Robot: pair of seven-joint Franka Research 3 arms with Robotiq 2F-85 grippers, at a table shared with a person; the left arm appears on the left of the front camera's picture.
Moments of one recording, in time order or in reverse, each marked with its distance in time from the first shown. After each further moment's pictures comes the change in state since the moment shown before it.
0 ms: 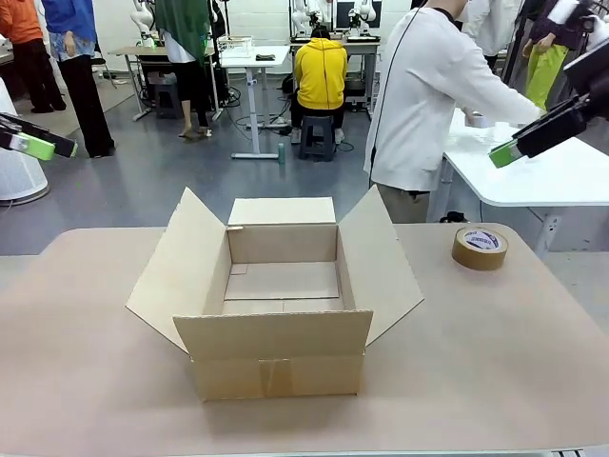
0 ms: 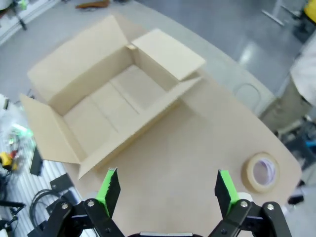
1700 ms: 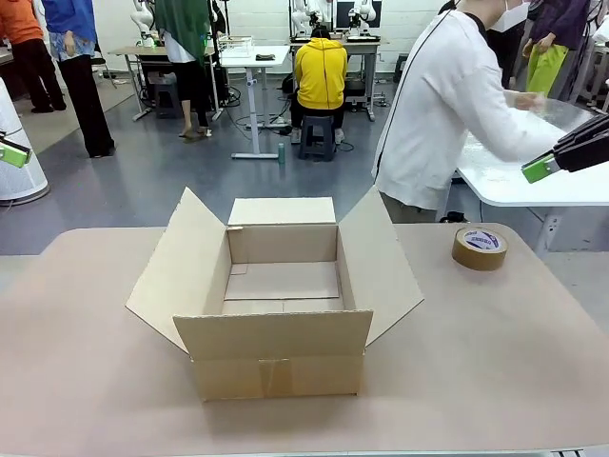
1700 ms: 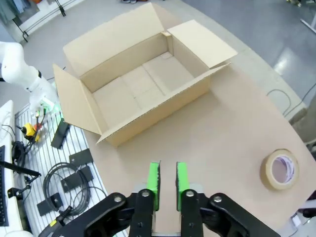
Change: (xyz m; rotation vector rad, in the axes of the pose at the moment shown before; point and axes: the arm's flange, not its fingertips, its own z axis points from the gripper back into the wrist) left arm -0.021 0.018 0.062 0.118 0.090 -0.159; right arm -0.034 -0.025 0.019 0.175 0.034 0.051
